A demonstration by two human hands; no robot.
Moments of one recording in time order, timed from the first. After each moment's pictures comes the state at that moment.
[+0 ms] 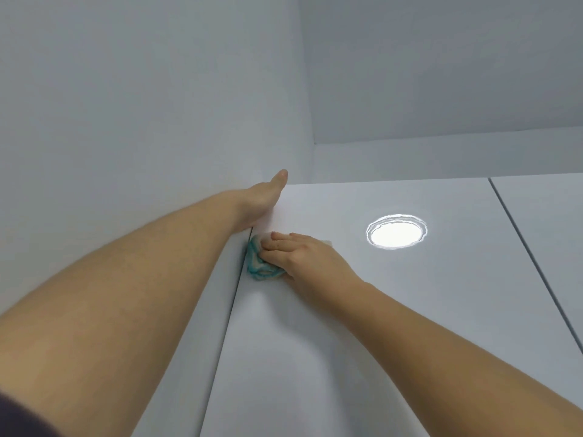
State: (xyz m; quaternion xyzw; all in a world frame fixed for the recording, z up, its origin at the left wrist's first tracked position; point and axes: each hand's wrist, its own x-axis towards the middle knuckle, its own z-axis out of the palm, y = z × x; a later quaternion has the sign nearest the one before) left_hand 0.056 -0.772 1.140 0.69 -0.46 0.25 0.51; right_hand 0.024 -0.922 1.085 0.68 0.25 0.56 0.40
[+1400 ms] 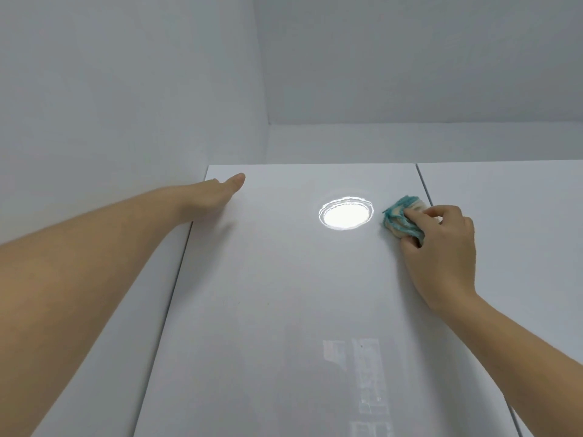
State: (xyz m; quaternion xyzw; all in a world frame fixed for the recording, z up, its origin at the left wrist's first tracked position) left_hand 0.073 -0.781 1.130 0.75 -0.44 0.29 0.40; right_hand -0.134 -1.043 1.041 0.56 -0.15 0.81 0.11
